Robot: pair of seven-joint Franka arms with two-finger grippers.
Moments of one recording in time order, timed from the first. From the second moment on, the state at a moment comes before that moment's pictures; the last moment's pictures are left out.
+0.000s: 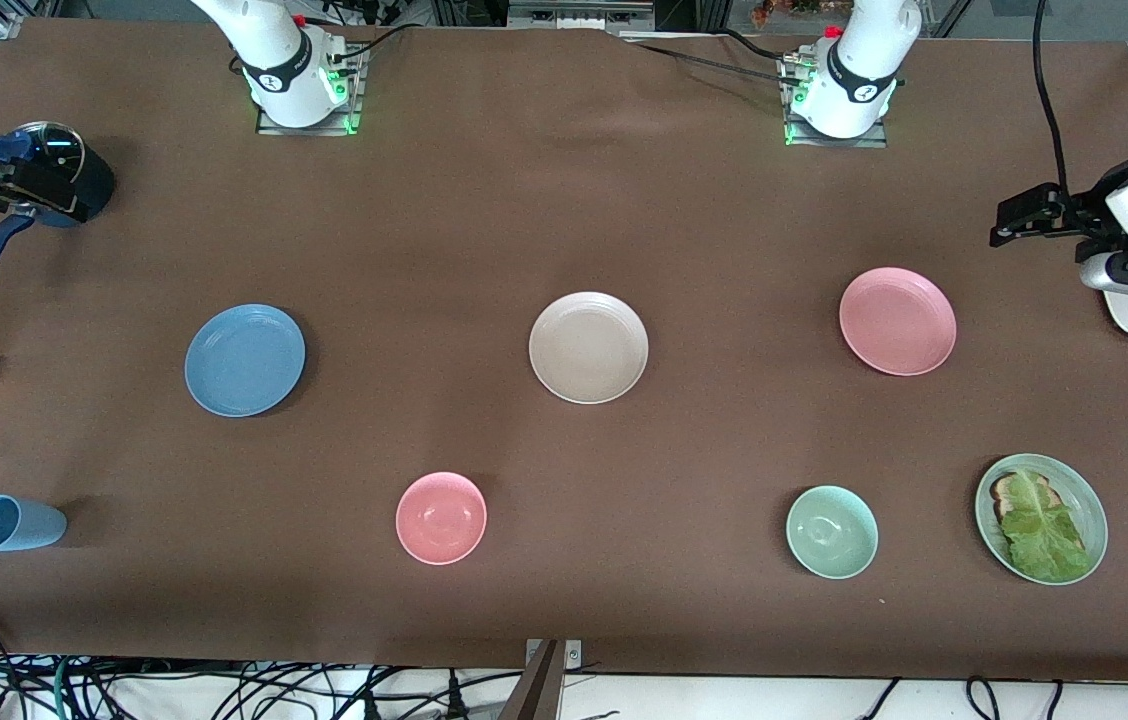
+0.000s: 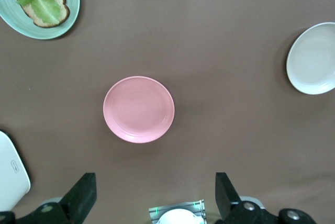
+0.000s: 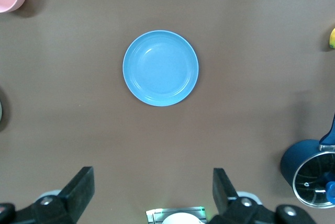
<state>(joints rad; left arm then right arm) 0.05 0.12 -0.07 -1.43 -0.03 1.34 0.13 -0.01 -0.06 -0.07 -1.69 0.04 1.52 0.06</state>
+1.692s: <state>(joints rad) 0.12 0.14 -0.07 -1.46 -0.13 1.42 0.13 -0.02 -0.06 -0.10 -1.69 0.04 1.51 0.06</state>
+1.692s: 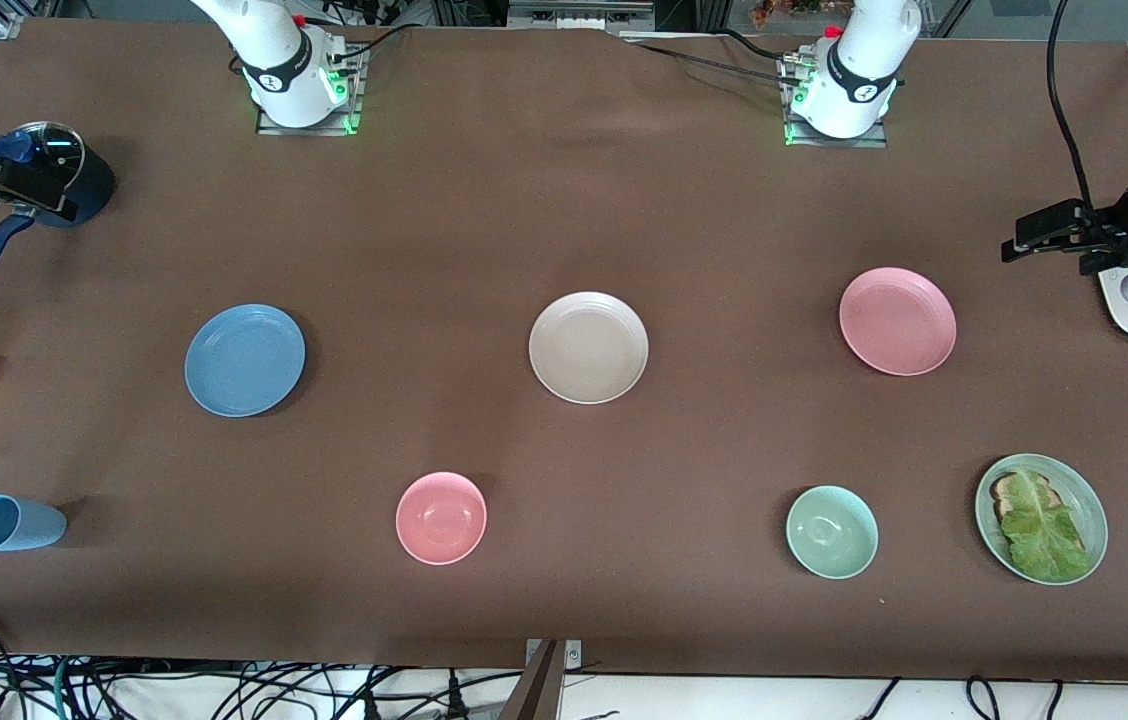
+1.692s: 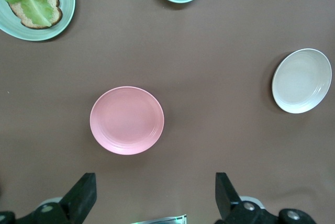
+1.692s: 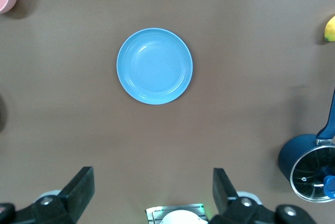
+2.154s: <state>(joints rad) 0.15 0.27 -0.07 -1.47 -0.12 1.45 0.13 -0.02 -0.05 -0.11 -1.69 0.04 1.51 0.06</state>
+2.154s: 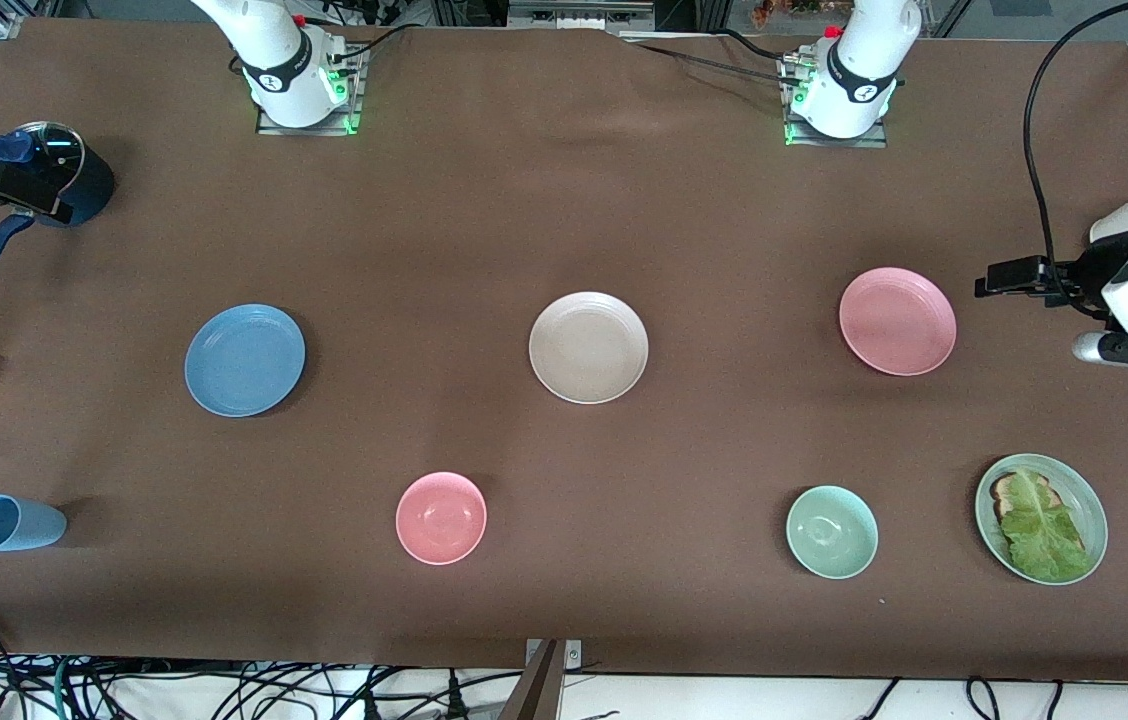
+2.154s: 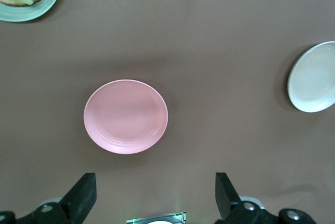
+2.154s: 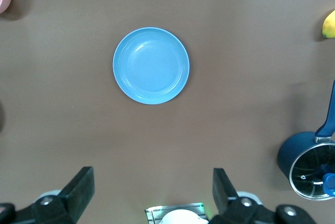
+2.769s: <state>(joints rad) 0.32 0.36 -0.06 -1.65 -0.08 1.77 0.44 -0.02 -0.05 -0.11 -1.69 0.04 1.51 0.06</state>
